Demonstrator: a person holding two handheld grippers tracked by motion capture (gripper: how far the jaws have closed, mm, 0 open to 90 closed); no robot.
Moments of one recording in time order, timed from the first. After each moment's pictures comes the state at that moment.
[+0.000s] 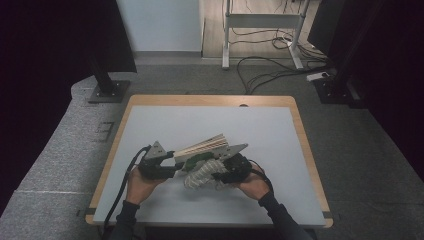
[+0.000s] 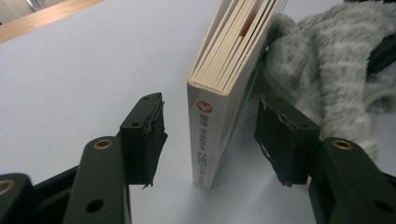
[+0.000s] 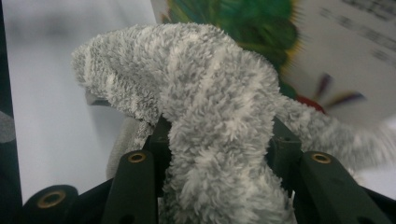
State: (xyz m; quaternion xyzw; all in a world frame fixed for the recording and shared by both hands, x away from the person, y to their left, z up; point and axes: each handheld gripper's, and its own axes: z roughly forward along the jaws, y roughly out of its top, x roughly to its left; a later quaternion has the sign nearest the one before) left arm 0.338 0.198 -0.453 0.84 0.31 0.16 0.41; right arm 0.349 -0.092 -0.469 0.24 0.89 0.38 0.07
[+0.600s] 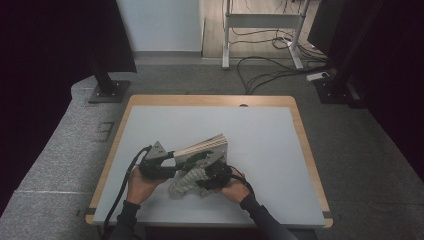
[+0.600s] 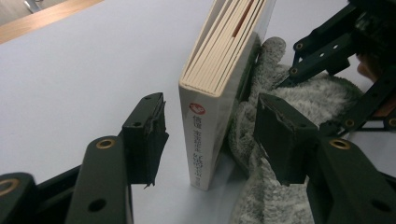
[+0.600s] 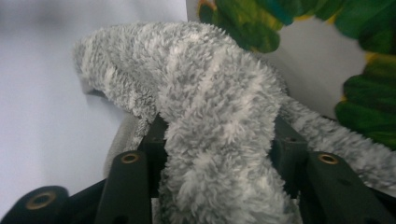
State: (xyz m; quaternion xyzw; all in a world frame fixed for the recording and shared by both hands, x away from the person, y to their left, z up) left arm 0.338 0.197 -0.453 0.84 0.31 0.16 0.41; right arm 0.351 -0.042 -0.509 0.21 0.90 0.37 0.06
